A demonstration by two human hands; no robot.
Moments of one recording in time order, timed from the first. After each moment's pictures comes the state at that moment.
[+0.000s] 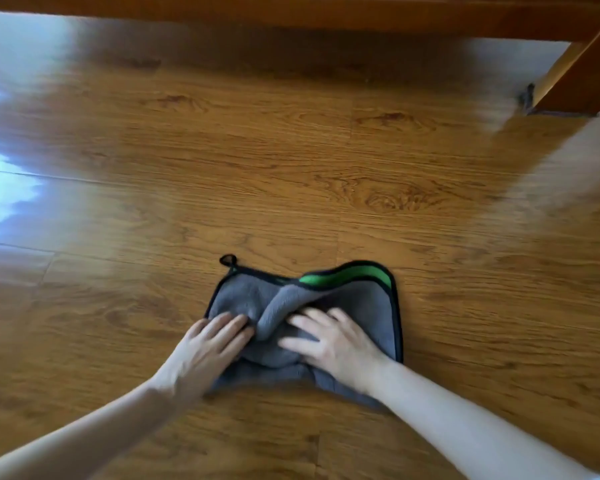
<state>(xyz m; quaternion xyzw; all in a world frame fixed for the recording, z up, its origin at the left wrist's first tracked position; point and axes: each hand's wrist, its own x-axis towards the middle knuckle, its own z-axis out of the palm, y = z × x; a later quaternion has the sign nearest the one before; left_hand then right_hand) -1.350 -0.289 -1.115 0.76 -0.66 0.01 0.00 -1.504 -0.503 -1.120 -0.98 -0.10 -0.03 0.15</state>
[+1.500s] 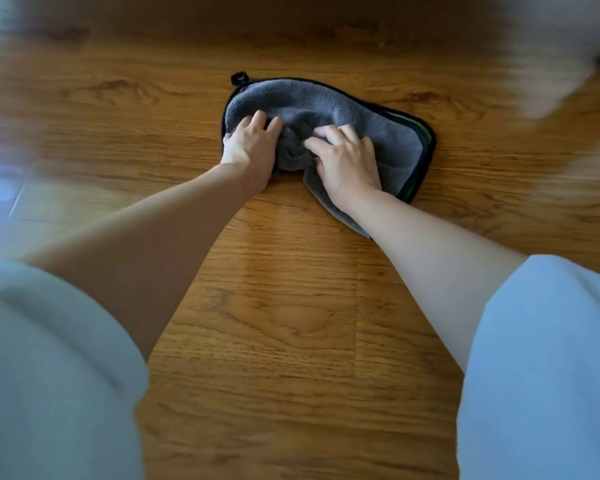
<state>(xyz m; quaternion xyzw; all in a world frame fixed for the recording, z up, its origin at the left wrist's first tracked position) -1.142 -0.595 -1.103 0.90 -0.43 -0.06 -0.02 -1.261 -0.688 -1.124 -0.96 0.23 -0.08 0.12</state>
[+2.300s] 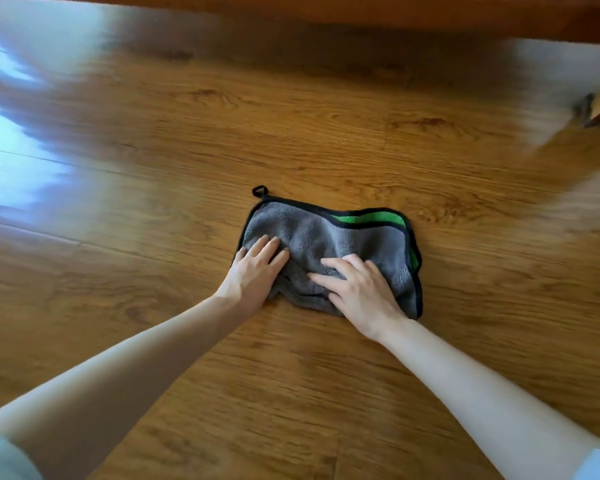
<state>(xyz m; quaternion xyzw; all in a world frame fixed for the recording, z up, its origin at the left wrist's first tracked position) -1.291 -0.387 -1.100 0.85 -0.51 -0.09 -0.01 -1.433 -0.547 -1.117 -0.98 0.04 -0.09 0.17</state>
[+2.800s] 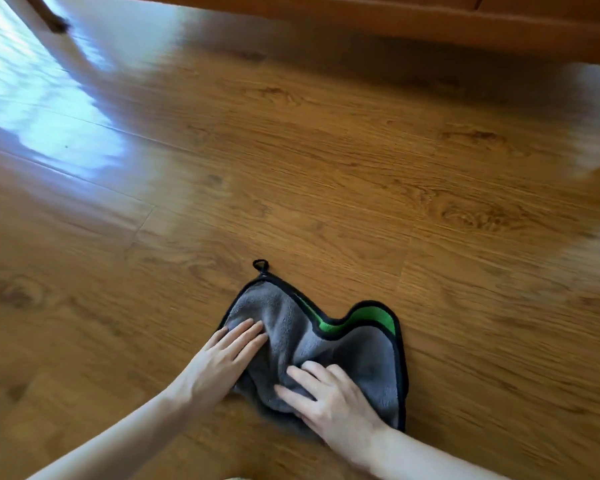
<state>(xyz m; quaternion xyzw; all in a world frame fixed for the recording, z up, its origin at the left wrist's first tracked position) -1.386 -0.209 -1.092 0.84 -0.52 -0.12 -0.05 -1.527 -0.398 -1.125 -0.96 -0.16 -0.12 0.20</state>
